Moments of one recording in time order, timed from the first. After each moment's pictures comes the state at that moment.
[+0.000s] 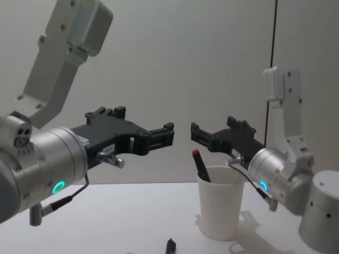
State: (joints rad) left arm -0.24 0.38 0.45 -1.63 -0.20 0.01 -0.01; right arm 0.94 -0.12 -0.26 -0.11 0.16 -0.80 0.28
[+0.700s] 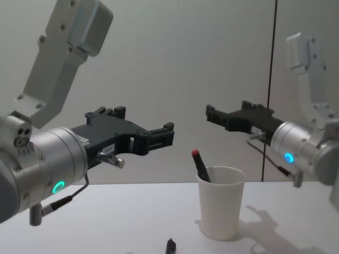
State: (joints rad) left arm -0.24 0.38 0.45 -1.63 -0.20 0.01 -0.01; right arm 0.71 -0.03 -0.20 -0.70 0.14 -0.39 0.32
